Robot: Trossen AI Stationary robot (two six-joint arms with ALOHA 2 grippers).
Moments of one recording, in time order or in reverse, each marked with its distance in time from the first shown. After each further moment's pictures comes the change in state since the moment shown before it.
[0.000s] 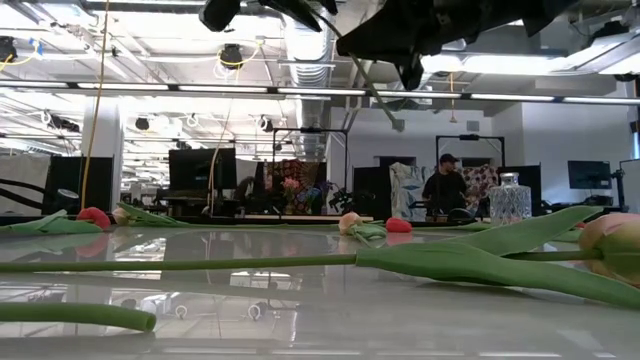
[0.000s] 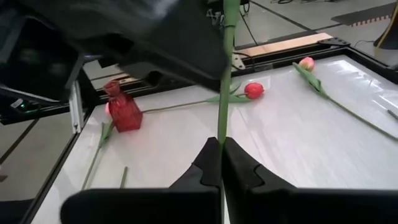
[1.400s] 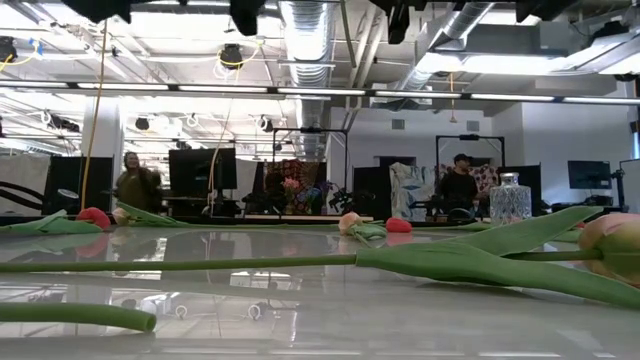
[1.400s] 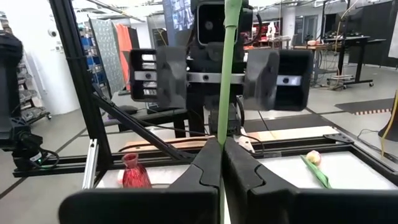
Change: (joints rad) left arm 0.309 -0.496 -0.829 1.358 0.985 -1.366; right arm 0.022 0.000 0.001 0.327 -0.002 -0.168
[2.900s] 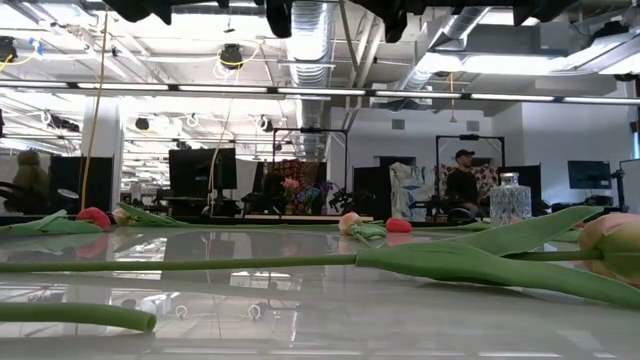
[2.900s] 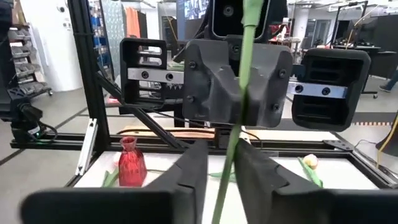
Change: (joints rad) left arm 0.026 0.185 0.146 0.008 0.006 0.051; right arm -0.001 0.000 -0.001 -0.031 -0.058 -0.102
